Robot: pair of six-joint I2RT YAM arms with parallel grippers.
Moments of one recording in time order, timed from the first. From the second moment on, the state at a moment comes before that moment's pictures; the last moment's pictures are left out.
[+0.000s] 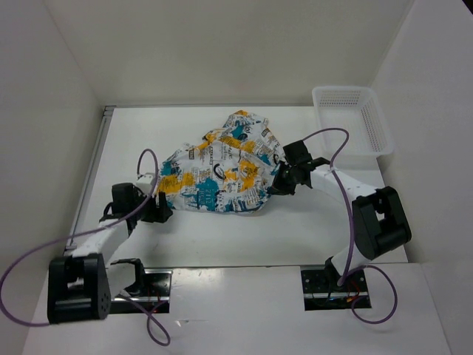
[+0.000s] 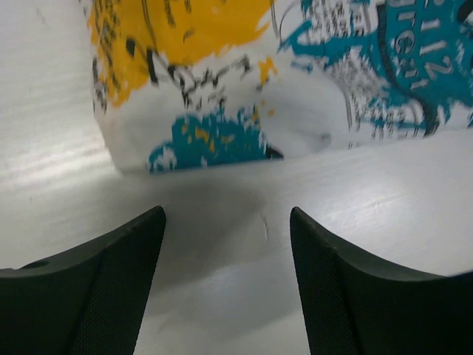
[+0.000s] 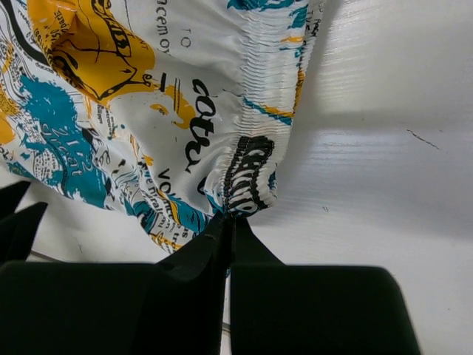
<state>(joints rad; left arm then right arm) 0.13 1.01 0.28 -0.10 0.42 0.07 0.38 1.54 0.95 -0.46 -0.19 0.77</state>
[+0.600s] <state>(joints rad) 0.10 1.37 0.45 0.13 0.49 0.07 0.38 1.54 0.95 -0.46 -0.17 0.77</state>
